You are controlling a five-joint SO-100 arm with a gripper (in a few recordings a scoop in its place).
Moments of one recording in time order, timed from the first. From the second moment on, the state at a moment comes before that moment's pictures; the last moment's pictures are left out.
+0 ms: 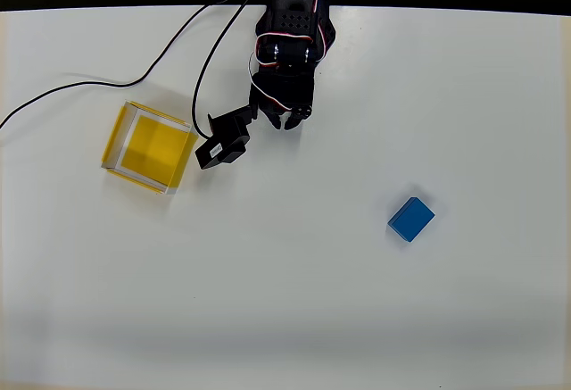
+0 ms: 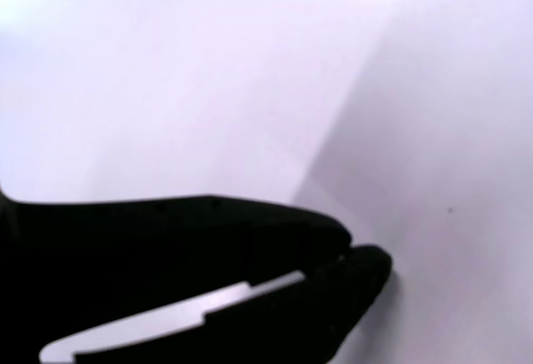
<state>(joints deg) 0.2 190.1 178.6 76.8 -90.1</state>
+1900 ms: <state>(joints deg) -11.2 125.2 126.4 46.0 -65.2</state>
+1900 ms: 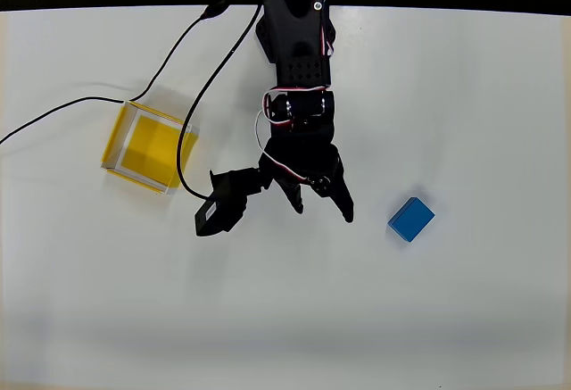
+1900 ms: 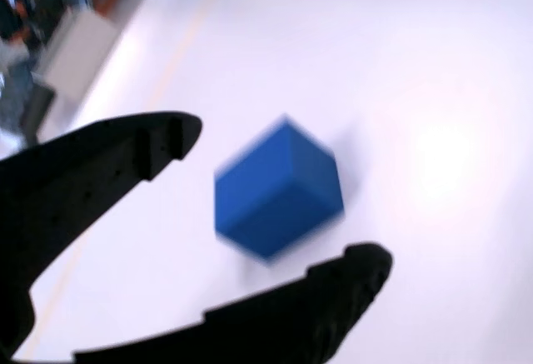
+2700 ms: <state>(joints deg) -27.7 83.0 77.1 67.4 -33.6</state>
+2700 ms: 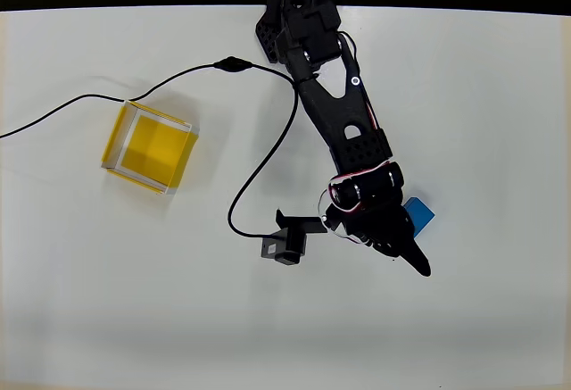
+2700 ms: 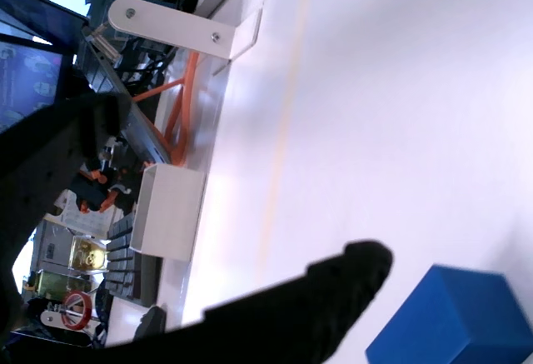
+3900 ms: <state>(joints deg) -39.2 50.7 57.0 77.0 -23.2</state>
